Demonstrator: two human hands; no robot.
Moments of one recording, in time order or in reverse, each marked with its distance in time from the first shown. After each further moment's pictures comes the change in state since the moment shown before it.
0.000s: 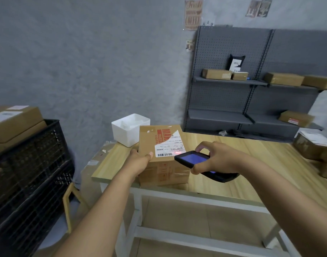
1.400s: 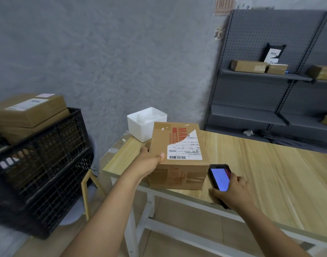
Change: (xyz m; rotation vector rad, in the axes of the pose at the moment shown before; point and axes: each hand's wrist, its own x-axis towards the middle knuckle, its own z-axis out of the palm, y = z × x) left_hand -0.009 0.009 -0.005 0.096 0.014 -0.096; right_hand 0.081 0.101 0.130 0.048 0.211 0.322
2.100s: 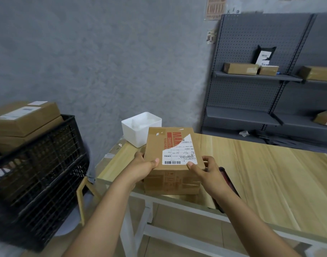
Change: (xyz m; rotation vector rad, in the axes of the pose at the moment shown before) left_hand 0.001 0.006 -0.002 -0.009 -0.045 -0.036; right_hand -0.031 -0.083 -0.036 0.825 -0.127 -0.204
